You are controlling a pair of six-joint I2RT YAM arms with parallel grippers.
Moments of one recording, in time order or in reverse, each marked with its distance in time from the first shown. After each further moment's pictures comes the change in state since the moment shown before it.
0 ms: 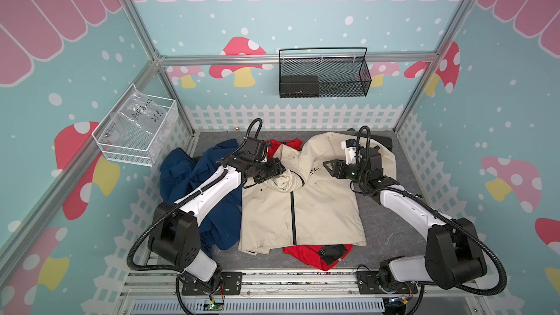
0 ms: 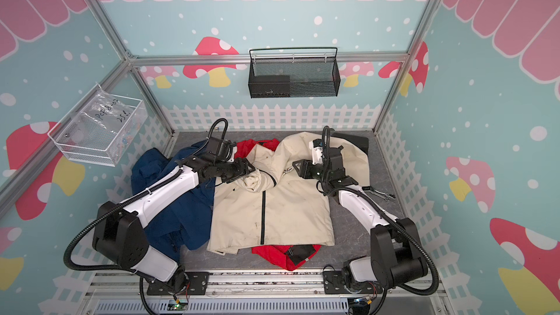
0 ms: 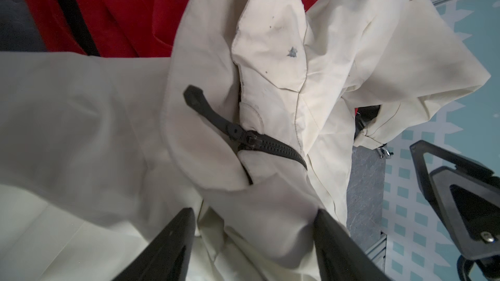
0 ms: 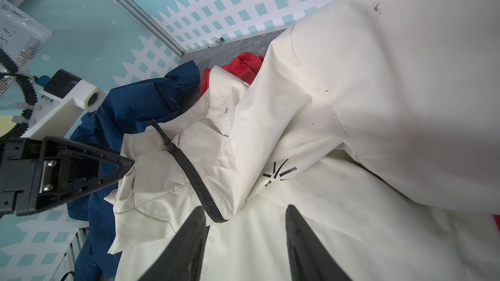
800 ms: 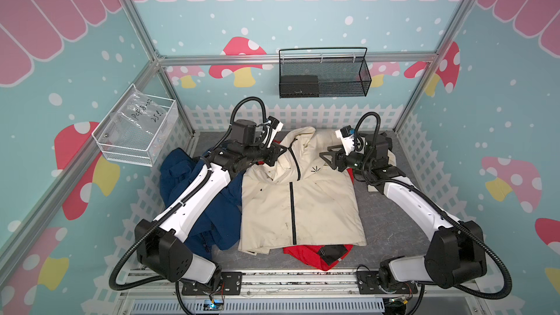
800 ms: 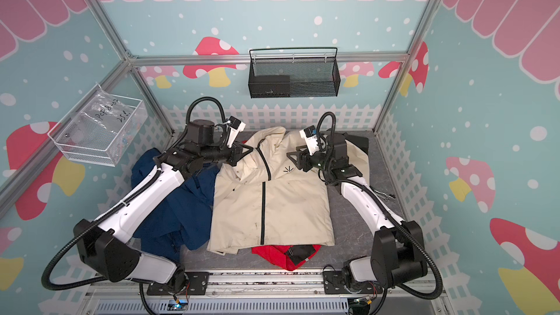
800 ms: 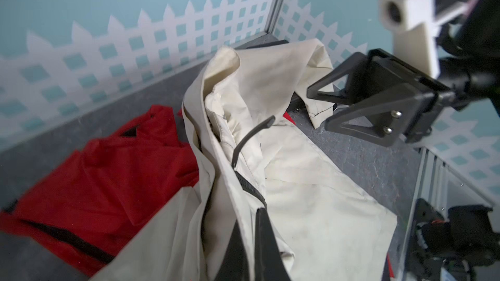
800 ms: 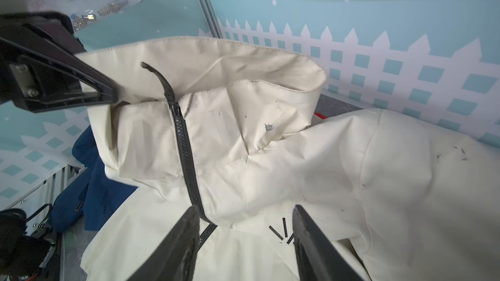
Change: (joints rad) left arm -0.005 -0.146 0.164 0.082 0.202 0.832; right arm -0.027 0.000 0.180 -0.054 -0.230 -0.406
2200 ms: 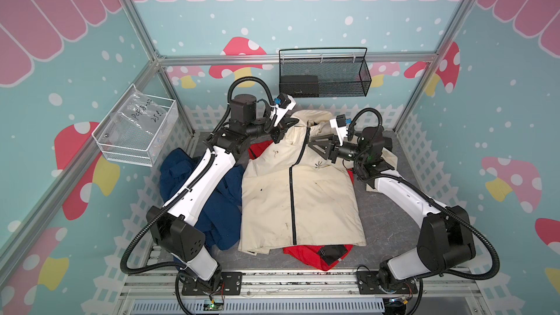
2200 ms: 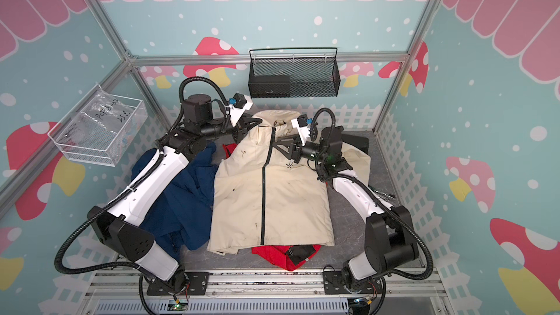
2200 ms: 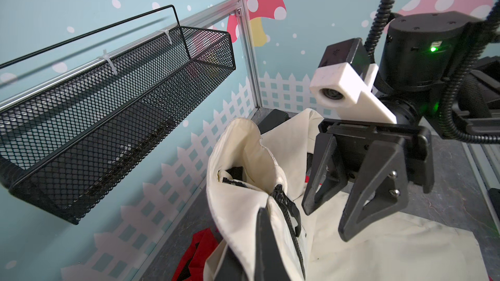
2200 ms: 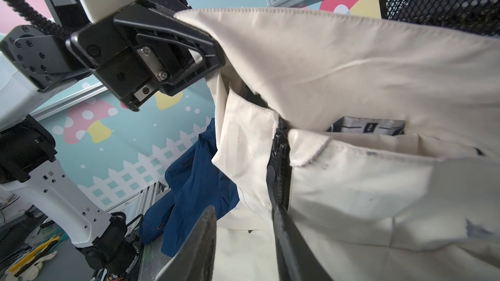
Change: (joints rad) left arm 0.000 0.203 0.335 0.114 0.133 0.235; right arm 0.072 0.132 0.083 0.410 -0.232 0.334
